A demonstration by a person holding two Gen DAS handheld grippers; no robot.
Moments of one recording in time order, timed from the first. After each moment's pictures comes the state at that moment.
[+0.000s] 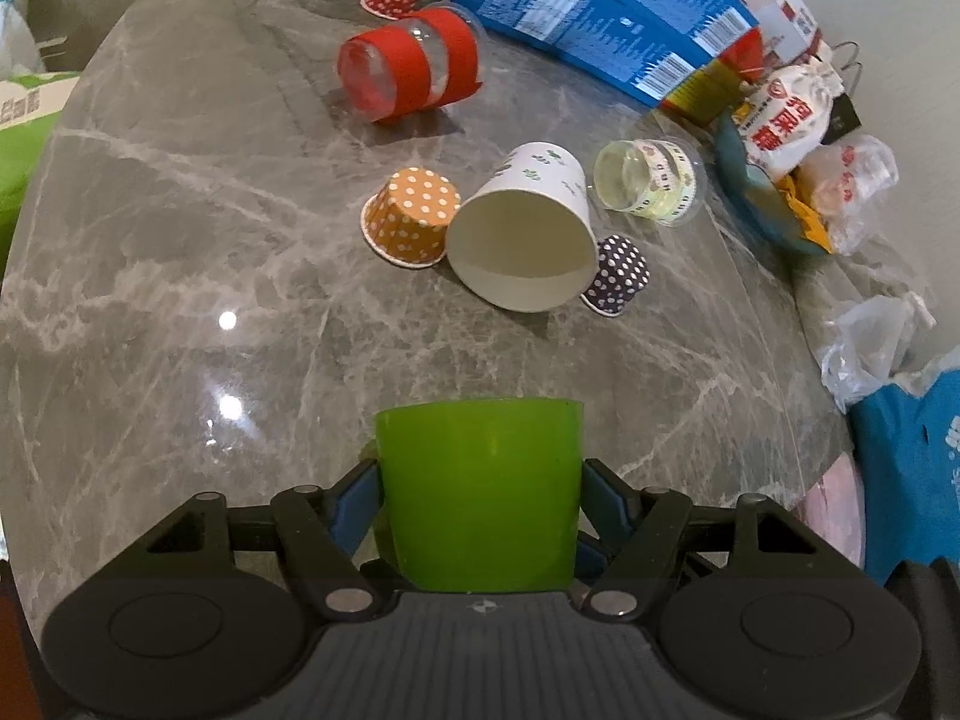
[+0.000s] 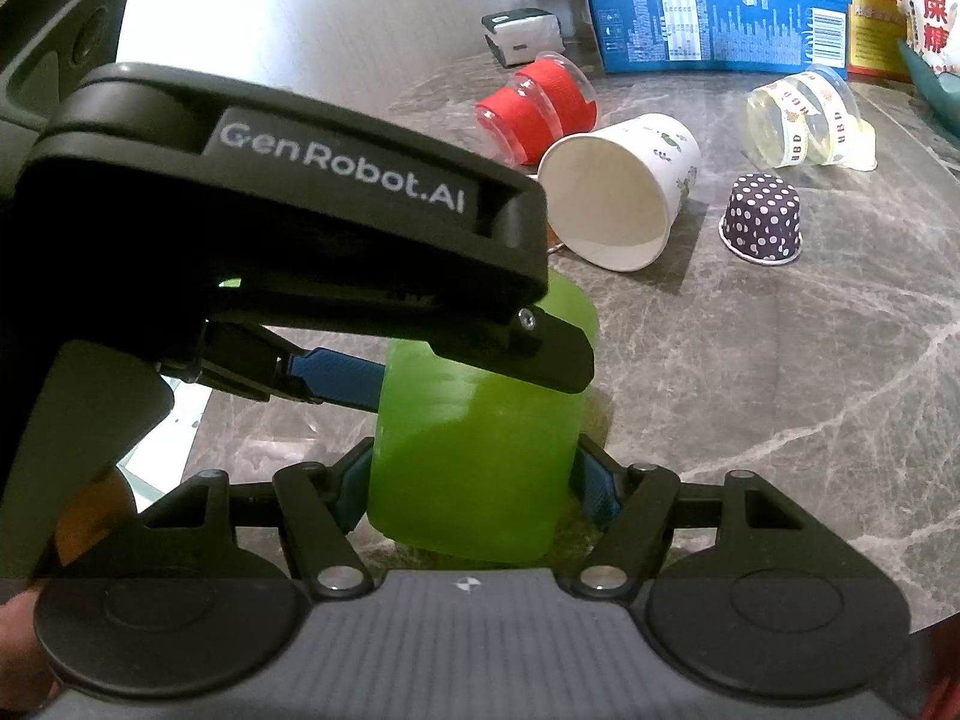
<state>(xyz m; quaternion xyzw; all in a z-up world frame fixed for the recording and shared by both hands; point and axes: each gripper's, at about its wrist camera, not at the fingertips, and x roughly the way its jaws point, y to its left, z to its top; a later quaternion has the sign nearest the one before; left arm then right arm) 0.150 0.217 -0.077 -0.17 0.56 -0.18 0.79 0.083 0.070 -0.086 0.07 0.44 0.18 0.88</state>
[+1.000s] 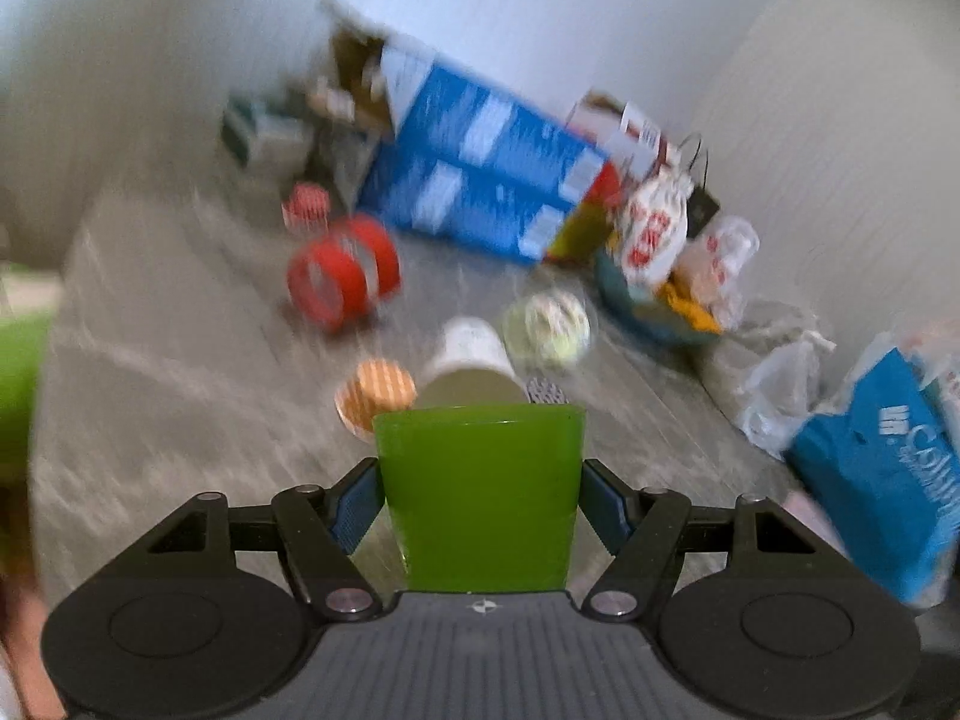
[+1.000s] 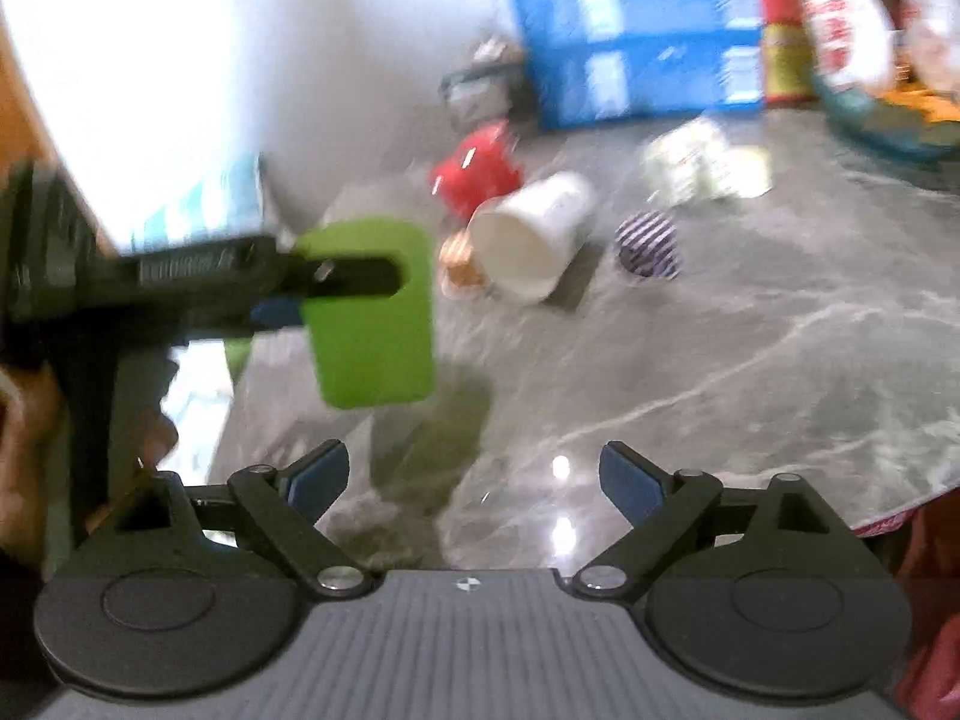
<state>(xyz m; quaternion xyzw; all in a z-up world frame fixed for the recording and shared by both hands) 0.108 0.262 -0.049 -0.14 0.33 -0.26 0.90 0.025 0.016 -0.042 0.11 0.39 0.15 0.90</state>
